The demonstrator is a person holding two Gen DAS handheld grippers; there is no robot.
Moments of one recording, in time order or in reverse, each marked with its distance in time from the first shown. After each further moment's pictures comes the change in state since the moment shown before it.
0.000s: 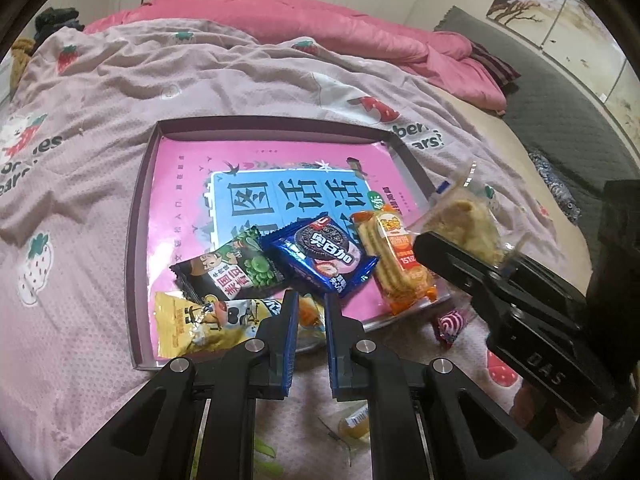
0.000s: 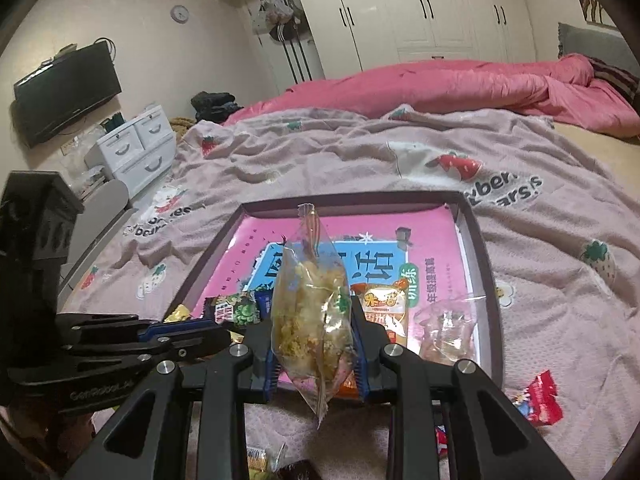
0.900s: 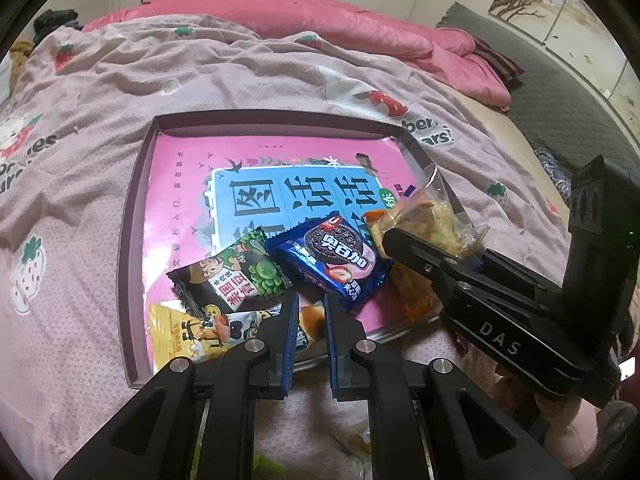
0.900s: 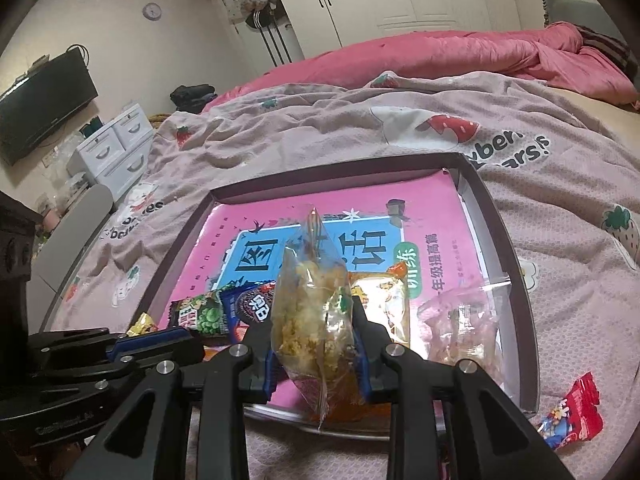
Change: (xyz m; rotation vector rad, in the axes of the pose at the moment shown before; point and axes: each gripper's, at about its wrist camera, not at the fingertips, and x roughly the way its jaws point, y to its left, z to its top) left arm 0.017 0.004 0.001 0.007 0.003 0.016; right arm 0.044 -0.016 -0.003 0.084 0.058 -0.019
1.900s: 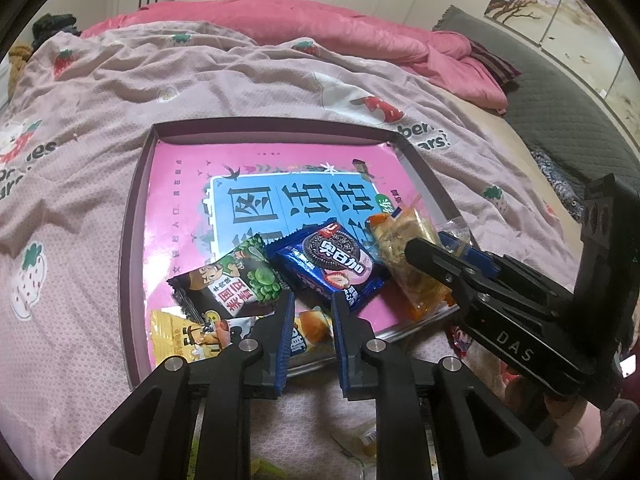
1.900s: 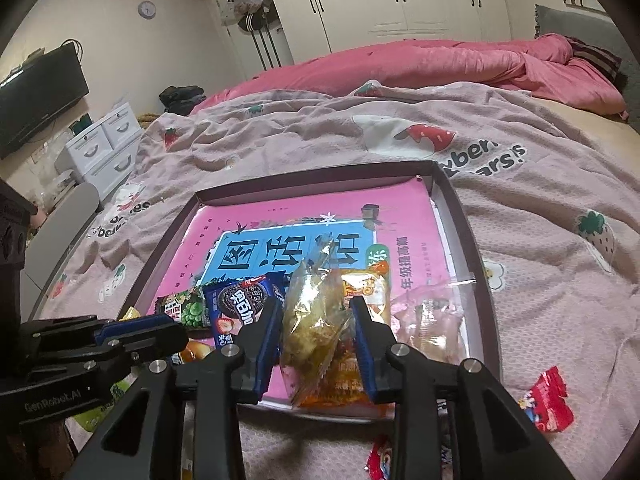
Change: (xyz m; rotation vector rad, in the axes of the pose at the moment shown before) left arm -0.005 -0.001 0.000 0.010 -0.023 -0.006; right arm -0.020 -0.005 -0.005 -0.025 -0.029 -0.070
